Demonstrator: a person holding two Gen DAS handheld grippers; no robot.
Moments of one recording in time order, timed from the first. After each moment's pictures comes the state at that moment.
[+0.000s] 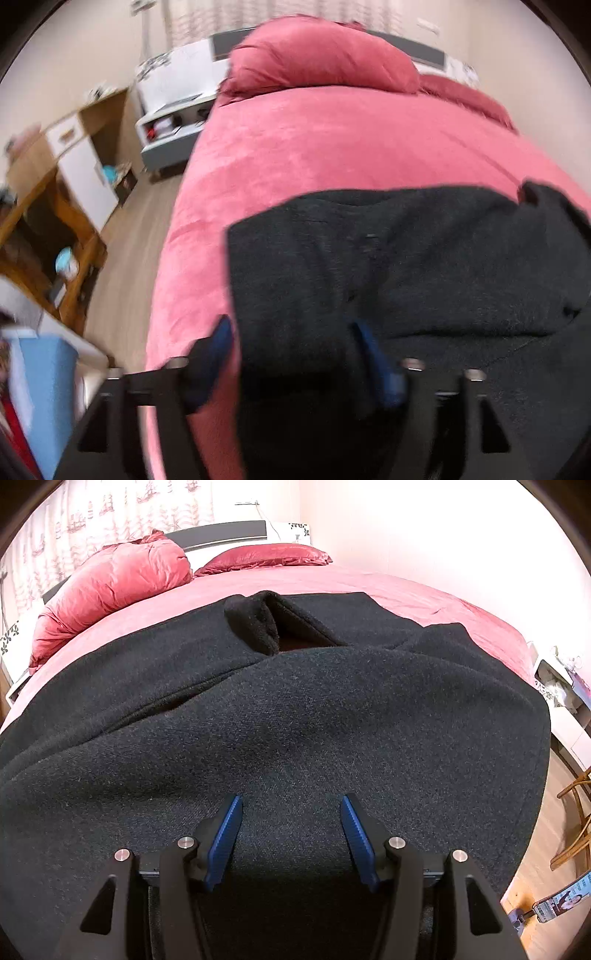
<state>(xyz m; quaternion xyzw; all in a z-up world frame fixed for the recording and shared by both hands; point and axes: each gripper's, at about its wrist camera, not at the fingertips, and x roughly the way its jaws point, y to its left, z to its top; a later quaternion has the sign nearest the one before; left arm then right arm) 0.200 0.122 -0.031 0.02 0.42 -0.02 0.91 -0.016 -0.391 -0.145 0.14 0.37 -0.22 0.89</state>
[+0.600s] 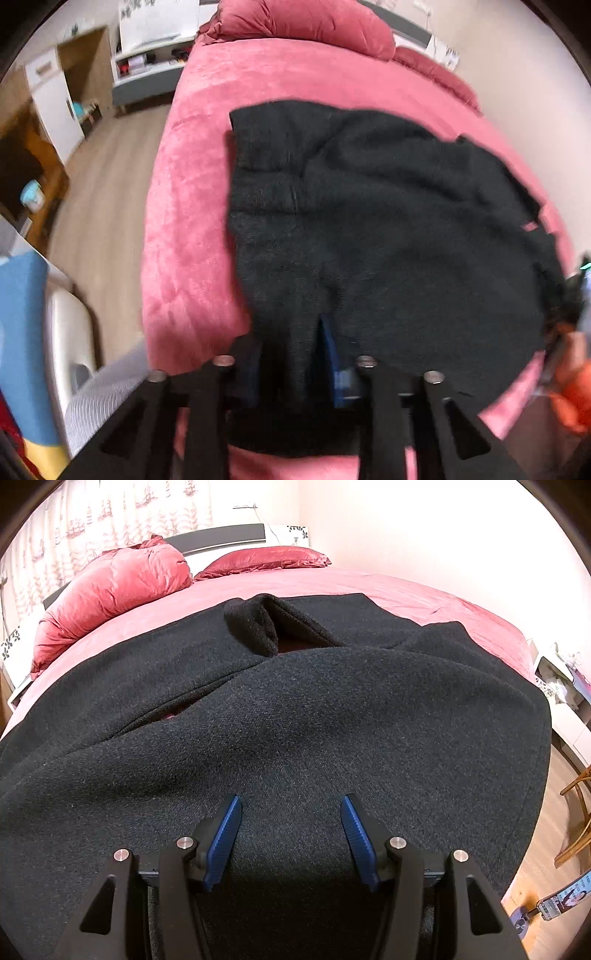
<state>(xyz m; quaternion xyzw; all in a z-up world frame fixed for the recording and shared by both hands) 0.081 0.148 -0.010 -0.05 0.52 -0.12 0.84 -0.023 -0.388 -0.142 0.15 0.37 -0.22 0.89</state>
